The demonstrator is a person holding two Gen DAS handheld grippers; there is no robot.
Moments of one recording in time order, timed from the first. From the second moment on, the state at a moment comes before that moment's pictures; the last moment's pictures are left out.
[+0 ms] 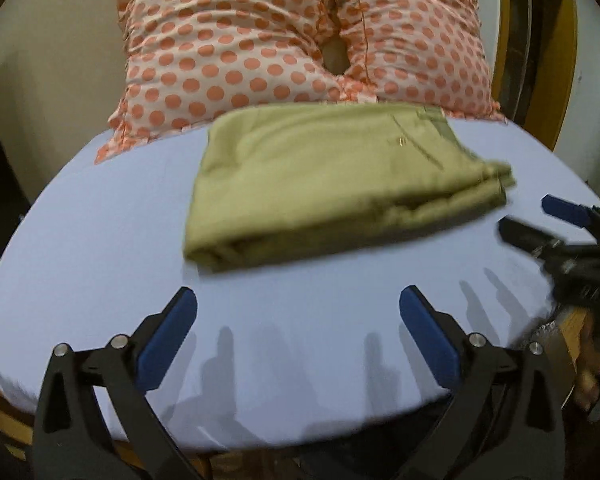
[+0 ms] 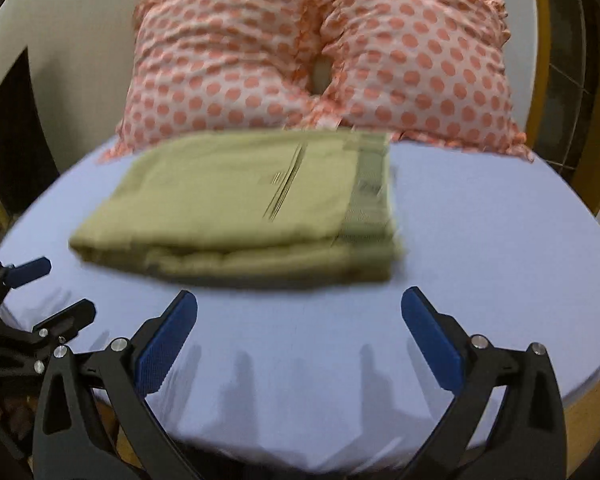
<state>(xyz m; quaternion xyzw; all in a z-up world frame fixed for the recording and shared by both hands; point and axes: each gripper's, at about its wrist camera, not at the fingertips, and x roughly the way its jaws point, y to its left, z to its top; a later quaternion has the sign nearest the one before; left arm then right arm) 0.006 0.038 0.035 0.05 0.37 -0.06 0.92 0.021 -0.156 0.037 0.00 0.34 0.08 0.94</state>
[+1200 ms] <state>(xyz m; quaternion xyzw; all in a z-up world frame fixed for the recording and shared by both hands) 0.003 0.051 0.013 0.02 0.38 -0.03 0.92 0.015 -0.146 0.006 0.00 0.37 0.04 0.93</state>
